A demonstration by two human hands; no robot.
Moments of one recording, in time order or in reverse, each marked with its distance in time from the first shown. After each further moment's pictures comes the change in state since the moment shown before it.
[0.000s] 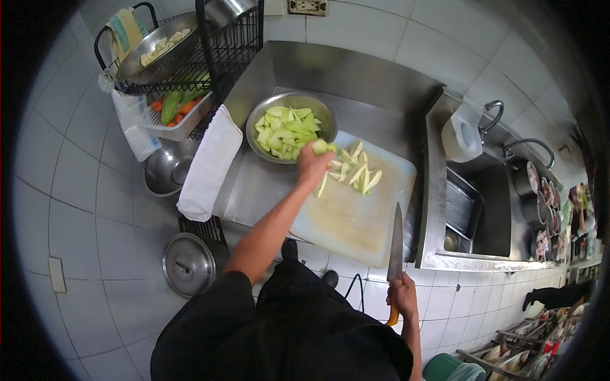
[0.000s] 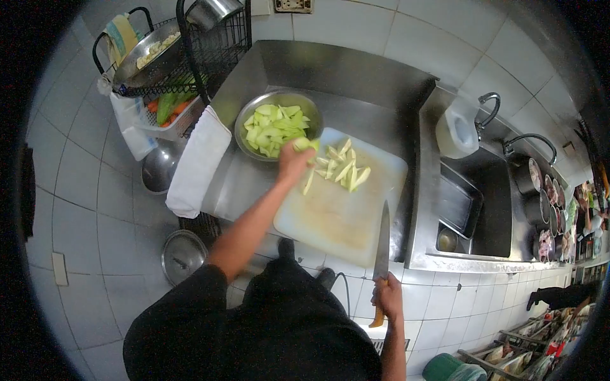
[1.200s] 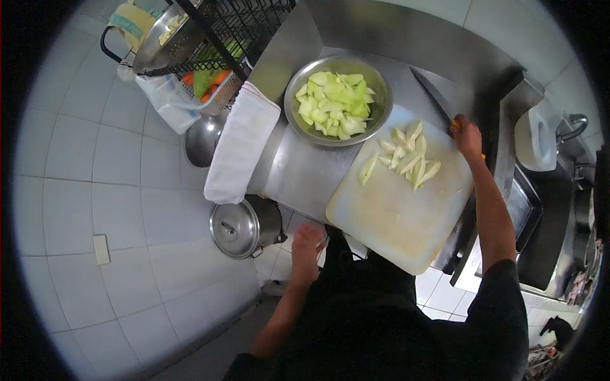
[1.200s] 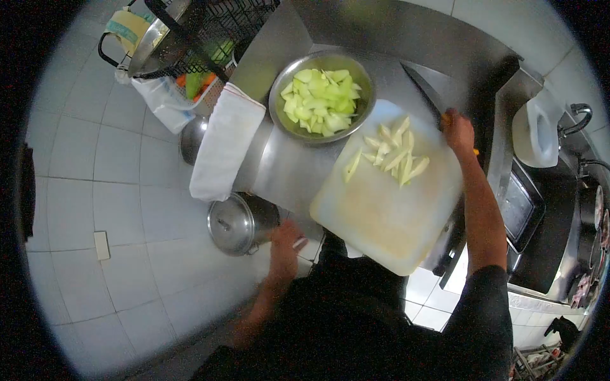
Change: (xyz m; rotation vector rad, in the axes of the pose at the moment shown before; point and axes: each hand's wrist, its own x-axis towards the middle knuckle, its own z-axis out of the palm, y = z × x) left_hand -0.224 -0.027 -0.088 -0.008 0.452 -0.471; right_hand 0.403 -0.223 0.014 -0.910 0.297 -0.919
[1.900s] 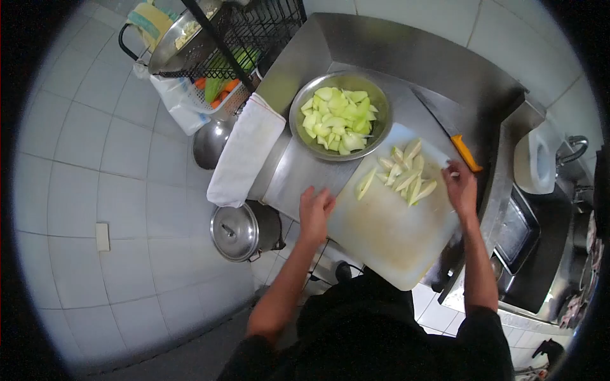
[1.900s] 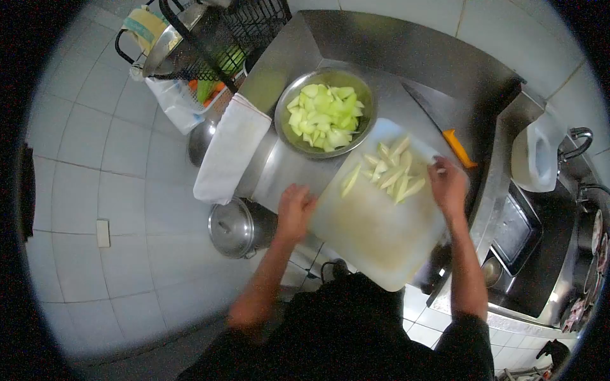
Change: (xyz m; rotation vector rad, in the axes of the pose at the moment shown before) left_hand 0.091 0.040 0.069 -0.105 -0.095 0.105; right_hand -0.087 -0.074 -0.067 0.447 -0.051 0.056
